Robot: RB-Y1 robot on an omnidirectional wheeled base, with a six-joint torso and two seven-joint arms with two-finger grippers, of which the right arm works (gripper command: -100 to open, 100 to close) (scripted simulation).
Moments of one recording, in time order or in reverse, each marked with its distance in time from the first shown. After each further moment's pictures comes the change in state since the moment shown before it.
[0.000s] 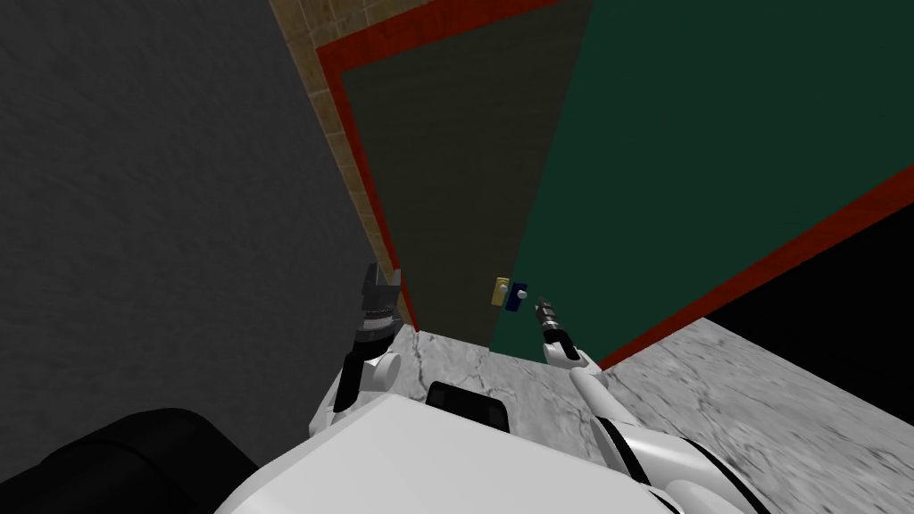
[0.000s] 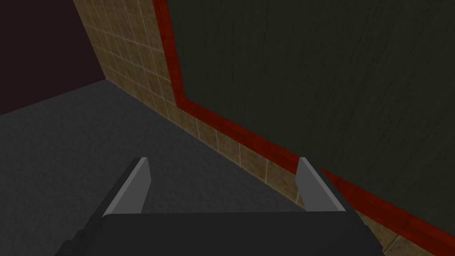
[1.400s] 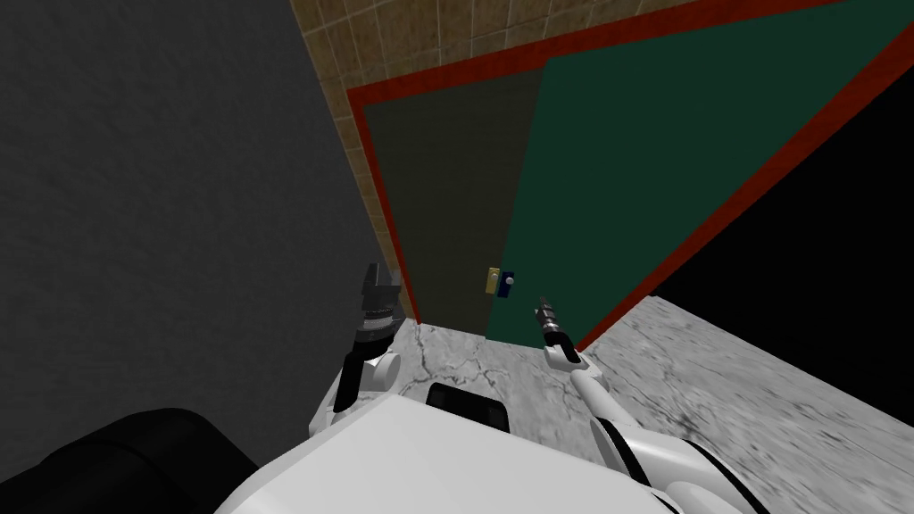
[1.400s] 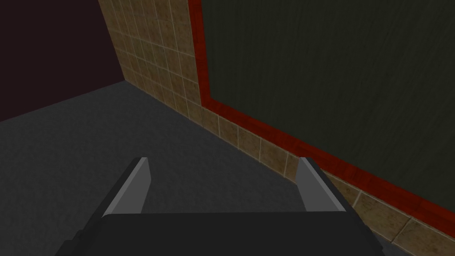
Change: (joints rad) arm 0.004 0.002 -0.003 0.026 0.000 -0.019 0.000
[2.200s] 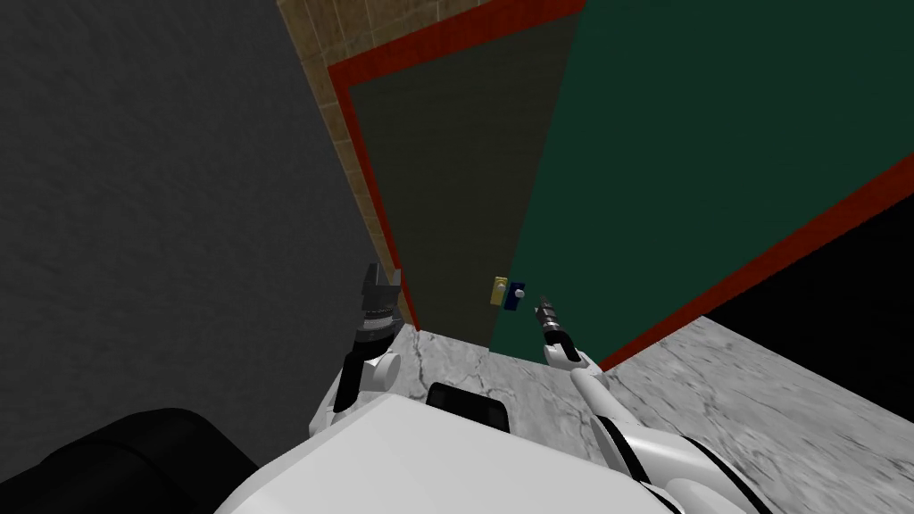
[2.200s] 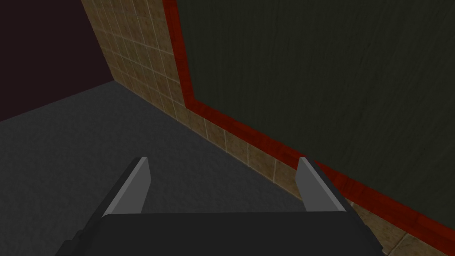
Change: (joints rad) arm -0.010 -0.007 0.007 0.005 0.001 -0.013 -0.010
